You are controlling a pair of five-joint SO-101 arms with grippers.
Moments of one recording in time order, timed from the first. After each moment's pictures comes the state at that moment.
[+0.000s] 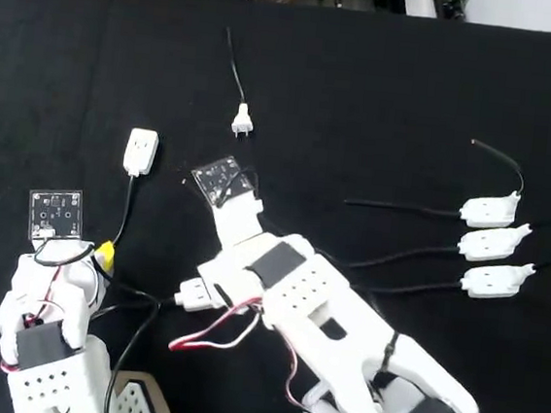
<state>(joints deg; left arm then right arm) -26.5 -104.0 92.6 64.7 -15.5 -44.0 -28.1 52.9 55.7 -13.1</state>
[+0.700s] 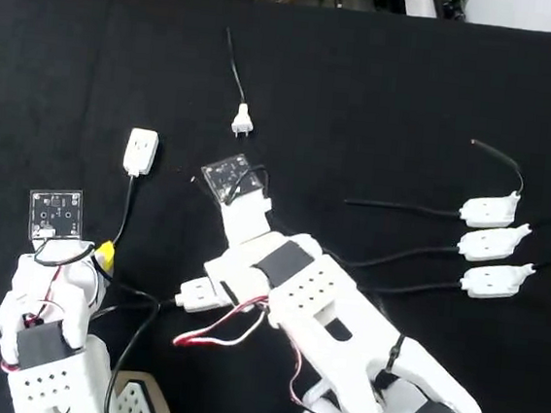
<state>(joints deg) -26.5 -104.0 92.6 64.7 -15.5 -43.5 -28.7 53.0 56.7 -13.1</state>
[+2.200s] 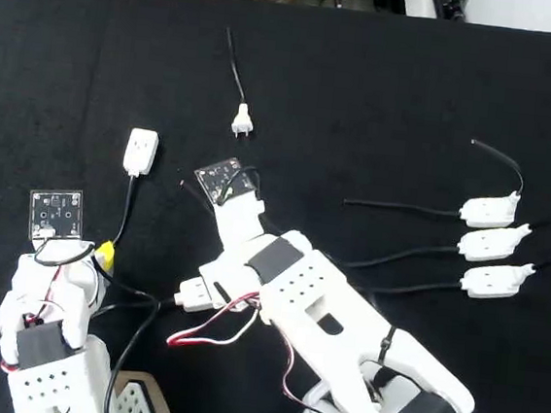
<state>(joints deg) -26.5 -104.0 92.6 64.7 -15.5 -43.7 -24.0 51.3 57.5 -14.7</state>
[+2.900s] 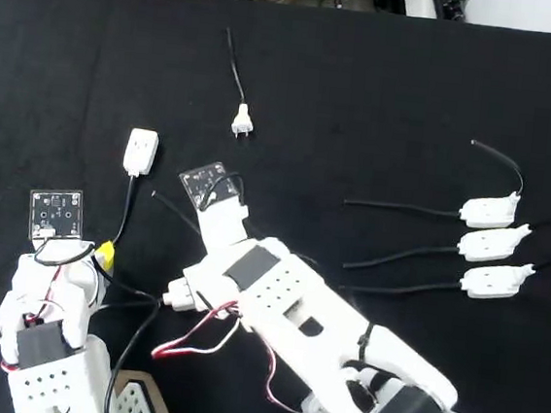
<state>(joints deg) -26.5 -104.0 92.6 64.7 -15.5 -47.5 -13.8 49.5 52.2 -19.5</state>
